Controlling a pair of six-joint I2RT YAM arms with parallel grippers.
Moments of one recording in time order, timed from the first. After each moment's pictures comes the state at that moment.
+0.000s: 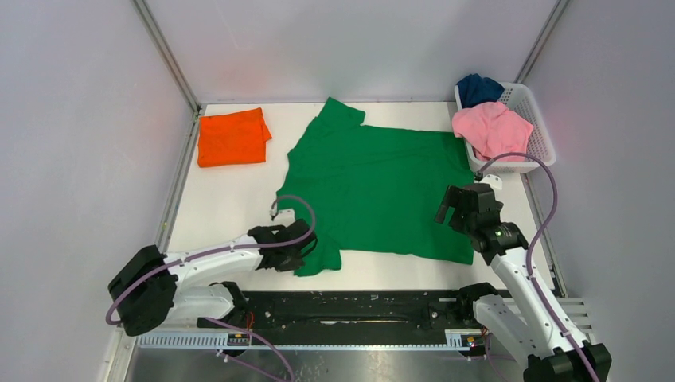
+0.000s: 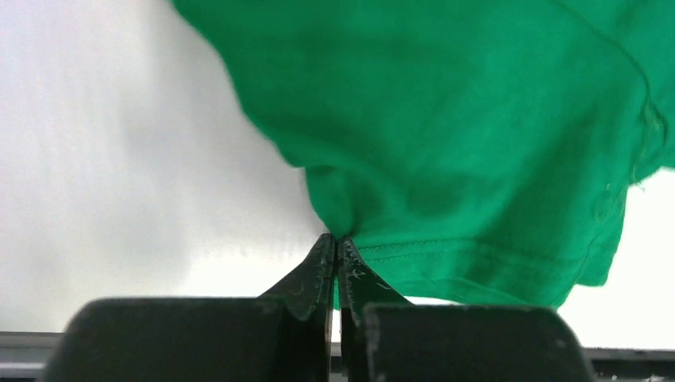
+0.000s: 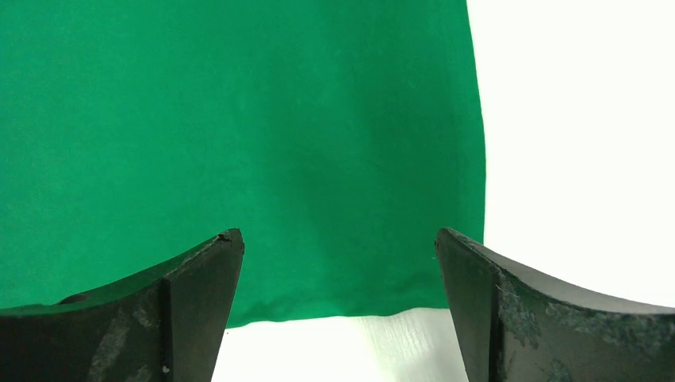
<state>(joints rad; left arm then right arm) -0.95 1.20 0.57 -0.65 -0.30 -1.05 0.23 0.79 0.64 -0.65 0.28 0.48</state>
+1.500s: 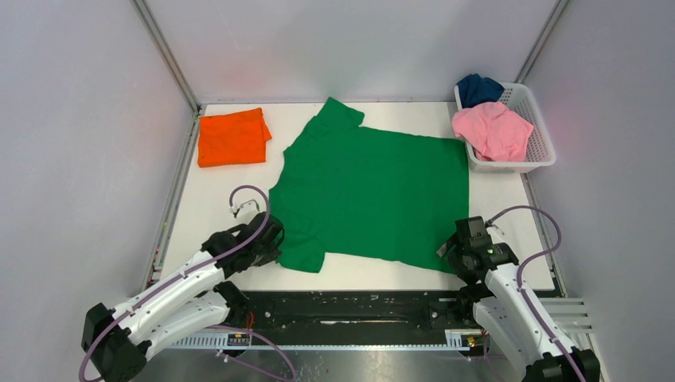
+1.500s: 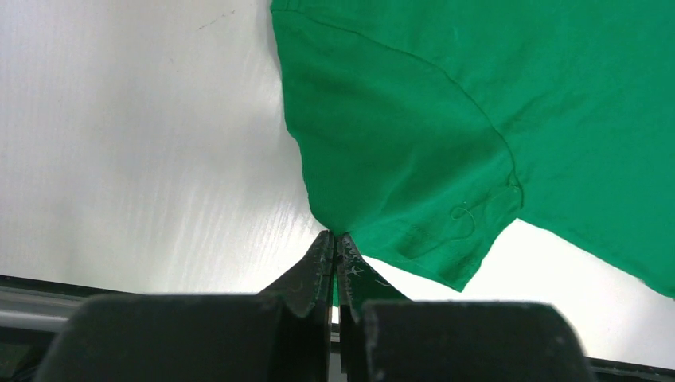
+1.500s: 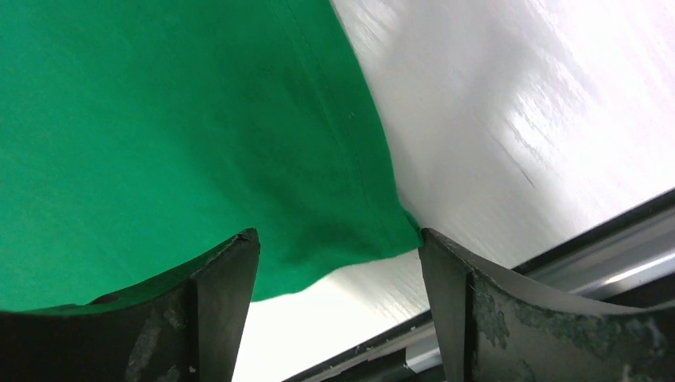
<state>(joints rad) -0.73 0.80 0.56 -0.88 -0.36 -1.06 0.19 0.69 0.36 -0.90 0.18 0.99</state>
